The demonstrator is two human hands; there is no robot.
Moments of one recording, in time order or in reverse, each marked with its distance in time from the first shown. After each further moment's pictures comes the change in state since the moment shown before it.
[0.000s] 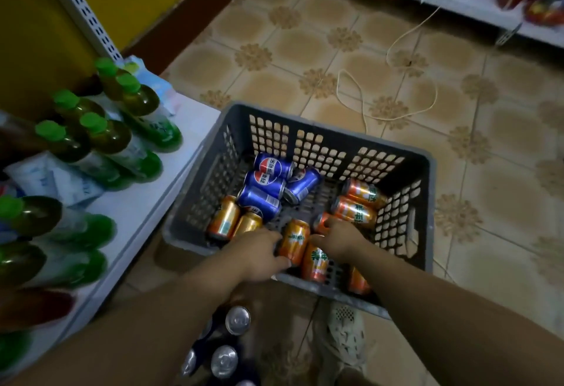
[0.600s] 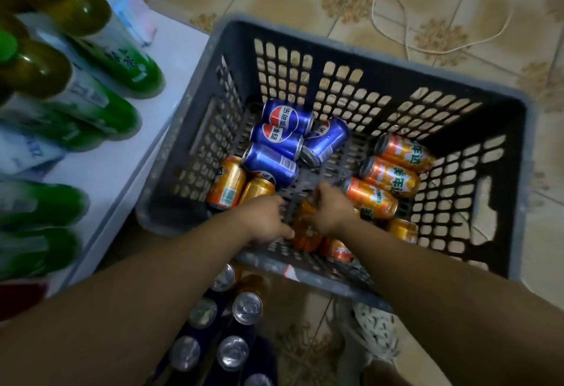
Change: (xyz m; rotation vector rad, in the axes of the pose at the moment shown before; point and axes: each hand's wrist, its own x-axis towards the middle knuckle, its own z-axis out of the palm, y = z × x) left_hand 0.106 -0.055 0.021 -0.163 -0.145 -0.115; right_hand 0.115 0.003 0.082 0.121 0.012 -0.027
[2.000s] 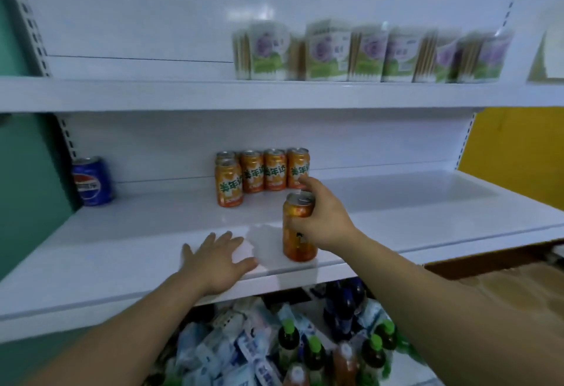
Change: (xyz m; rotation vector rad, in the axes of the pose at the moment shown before) left_hand -0.732 -0.294 -0.001 -0.191 1.167 -0.630; right_hand -0.605 -0.531 0.080 0.010 -0.029 -1.403
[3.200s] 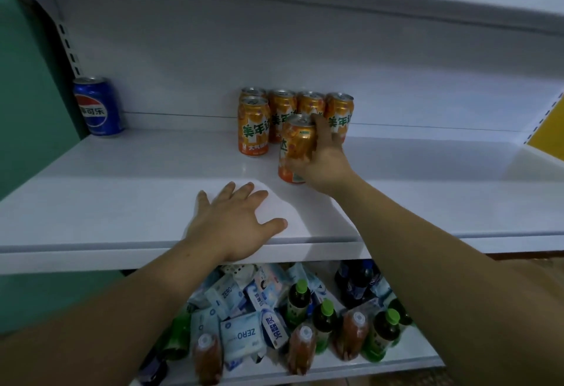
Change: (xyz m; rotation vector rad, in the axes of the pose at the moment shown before) left_hand 0.005 -0.003 0.010 0.041 0.062 -0.007; right_hand 0.081 0.023 0.070 -0.112 -0.056 -0.055
